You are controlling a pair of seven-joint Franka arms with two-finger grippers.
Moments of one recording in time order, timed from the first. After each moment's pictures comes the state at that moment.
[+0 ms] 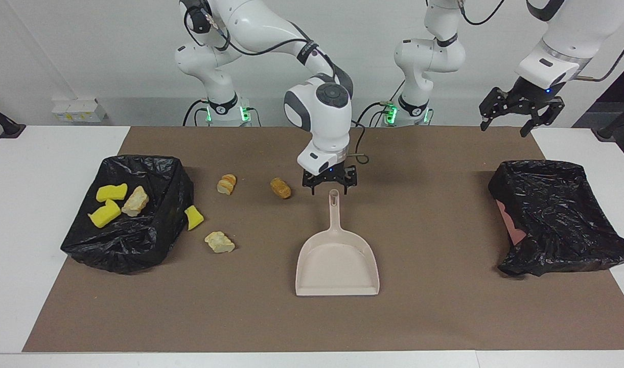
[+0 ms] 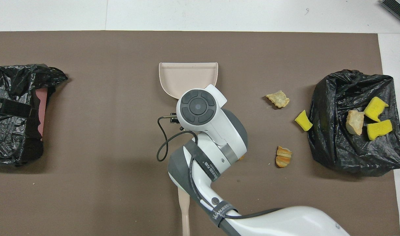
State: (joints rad) left arm -0.21 -0.04 0.16 -1.54 -0.05 1.52 0.17; right arm 0.59 0.34 0.09 -1.64 -0.05 2.02 0.71
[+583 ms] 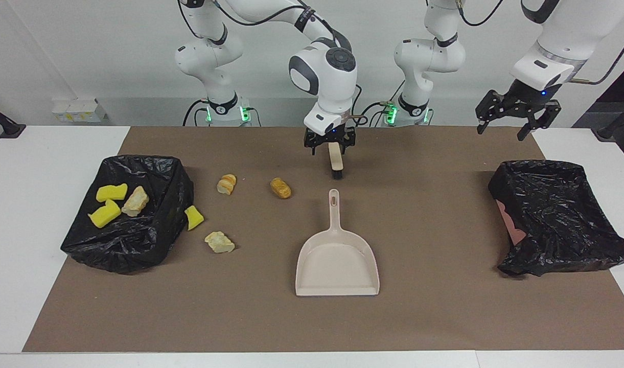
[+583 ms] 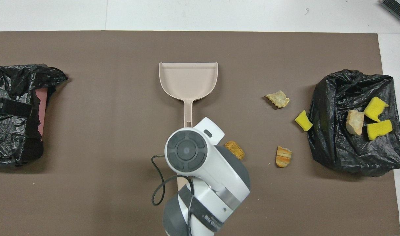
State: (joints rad) left arm -0.29 0.02 0.13 -1.58 -0.05 1.70 0.10; right arm 0.65 0.10 0.20 -1.99 0.07 2.02 0.76
